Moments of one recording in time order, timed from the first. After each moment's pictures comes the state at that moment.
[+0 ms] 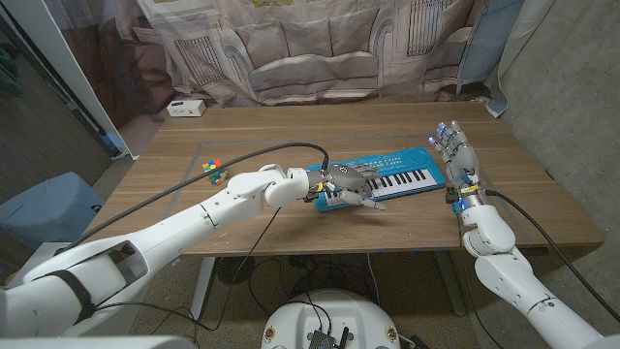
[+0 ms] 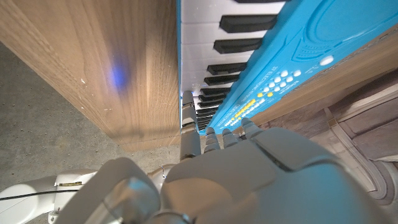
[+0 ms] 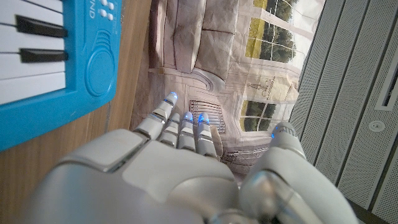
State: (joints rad) left arm 0.54 0.62 0.92 -1.68 0.80 -0.28 -0.26; left_hand 0.08 0.10 -0.13 0.14 0.27 0.67 0.11 0.20 0.18 -0.05 -0.01 0.22 0.20 -0.17 0.06 0.19 0.18 -0.17 0.14 0.19 0.18; right arm -1.19 -0.55 -0.19 -1.56 0.62 0.56 -0.10; right_hand 0.25 0.03 0.21 -0.13 0.18 0.22 0.06 0.20 0.18 0.17 0.09 0.20 0.19 0.06 0.05 0.22 0.21 0.31 -0.03 0.20 0.17
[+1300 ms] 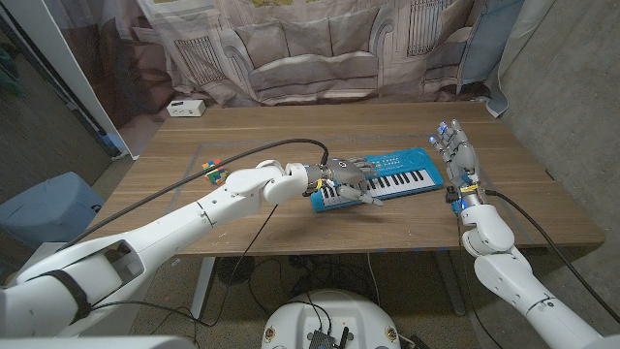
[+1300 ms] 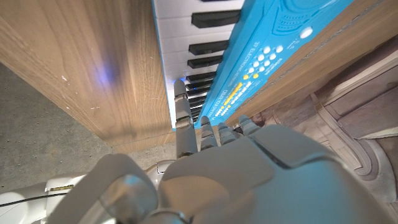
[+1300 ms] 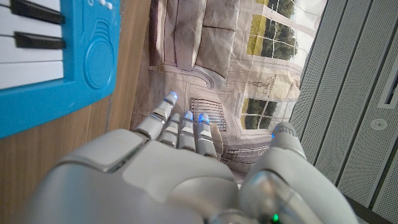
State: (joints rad) left arm 0.54 0.64 0.90 -1.72 0.86 -0.25 -0.24; left_hand 0.12 0.12 -0.12 0.12 0.27 0.75 0.10 0.22 0.18 0.06 0.03 0.25 0.19 -0.12 0.03 0.20 0.18 -0.17 0.11 0.21 0.18; right arm -1.19 -0.55 -0.18 -1.57 0.61 0.55 -0.12; right_hand 0.25 0.03 0.21 -0.13 0.18 0.22 0.06 0.20 0.18 0.18 0.09 0.20 0.19 0.06 0.05 0.22 0.21 0.31 -0.03 0.20 0.17
